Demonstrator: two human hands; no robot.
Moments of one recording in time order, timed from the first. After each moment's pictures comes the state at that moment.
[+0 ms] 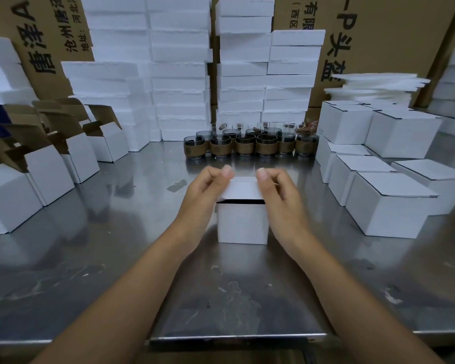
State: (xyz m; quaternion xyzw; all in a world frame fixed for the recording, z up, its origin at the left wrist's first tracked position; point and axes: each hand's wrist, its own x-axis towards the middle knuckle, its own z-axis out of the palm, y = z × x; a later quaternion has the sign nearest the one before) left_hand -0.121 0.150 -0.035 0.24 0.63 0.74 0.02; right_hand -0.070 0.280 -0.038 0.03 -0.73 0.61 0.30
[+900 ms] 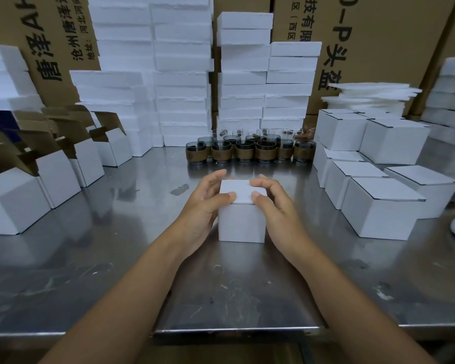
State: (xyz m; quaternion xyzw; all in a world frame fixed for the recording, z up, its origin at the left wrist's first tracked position) left_hand -0.123 0.142 -0.041 0.23 0.56 0.79 0.12; right_hand -0.069 0.283 -0.048 0.04 -0.76 0.61 0.23
